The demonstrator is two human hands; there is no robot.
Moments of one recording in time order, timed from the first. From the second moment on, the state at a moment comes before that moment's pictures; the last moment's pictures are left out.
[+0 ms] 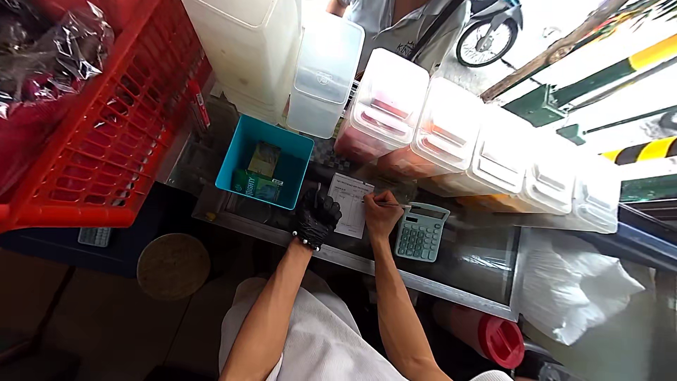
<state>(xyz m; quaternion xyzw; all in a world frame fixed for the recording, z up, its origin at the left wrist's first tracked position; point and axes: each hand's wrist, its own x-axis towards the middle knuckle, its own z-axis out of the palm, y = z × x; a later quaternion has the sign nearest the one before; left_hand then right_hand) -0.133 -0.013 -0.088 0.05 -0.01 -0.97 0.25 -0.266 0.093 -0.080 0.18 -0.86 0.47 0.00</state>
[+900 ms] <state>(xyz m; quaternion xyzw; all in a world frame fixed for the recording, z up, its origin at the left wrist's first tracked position) -0.134 -0.014 -0.089 0.05 -0.01 -0.97 0.24 -0.250 0.113 -0.058 0.11 -0.83 0.54 -0.03</state>
